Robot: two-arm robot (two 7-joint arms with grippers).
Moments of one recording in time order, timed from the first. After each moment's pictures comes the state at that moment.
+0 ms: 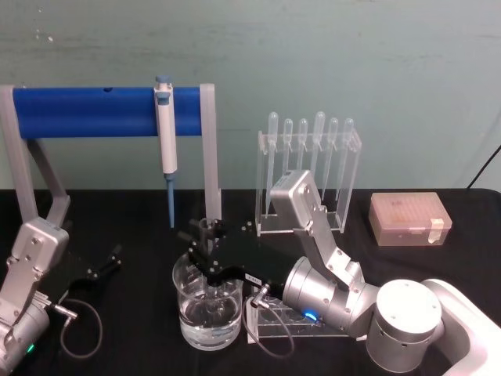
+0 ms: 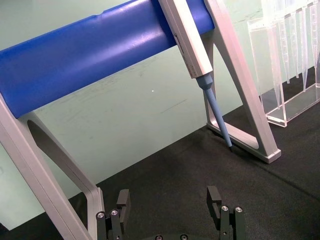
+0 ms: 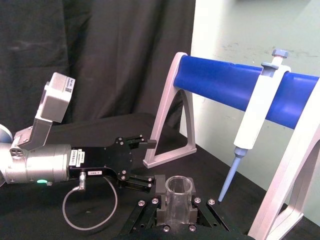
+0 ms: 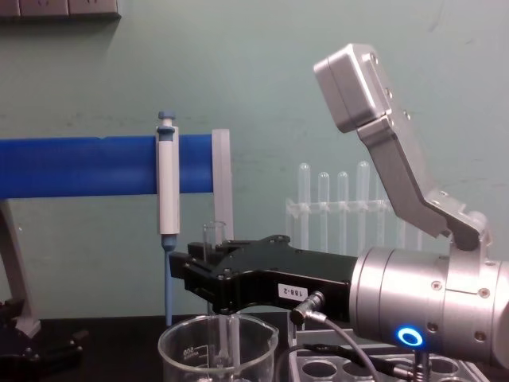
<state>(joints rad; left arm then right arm) -0.20 0.60 0.45 -1.41 -0.25 -0.12 0.03 0.40 0.27 -0.59 -1.45 0.30 0.01 0.47</state>
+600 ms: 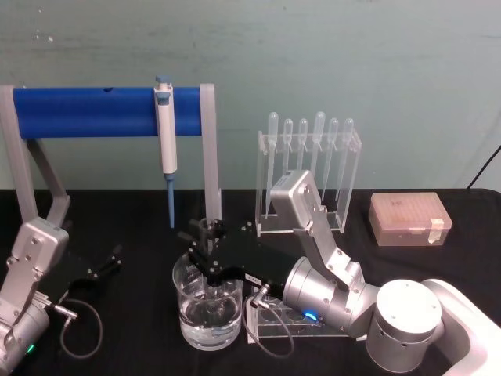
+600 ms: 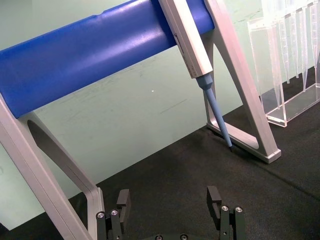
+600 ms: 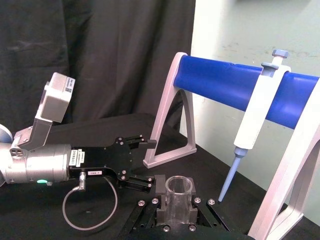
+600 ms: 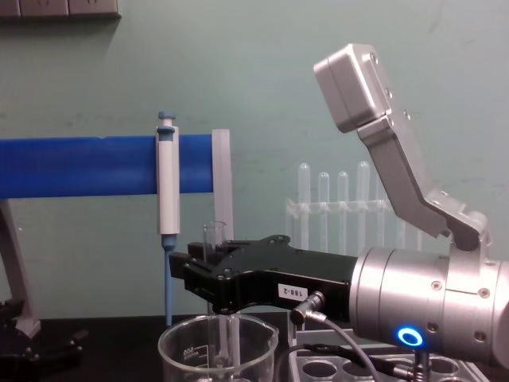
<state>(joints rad) -0.20 0.60 0.45 -1.41 -0.25 -0.12 0.03 0.40 0.27 -0.59 -1.45 0.30 0.01 0.47</state>
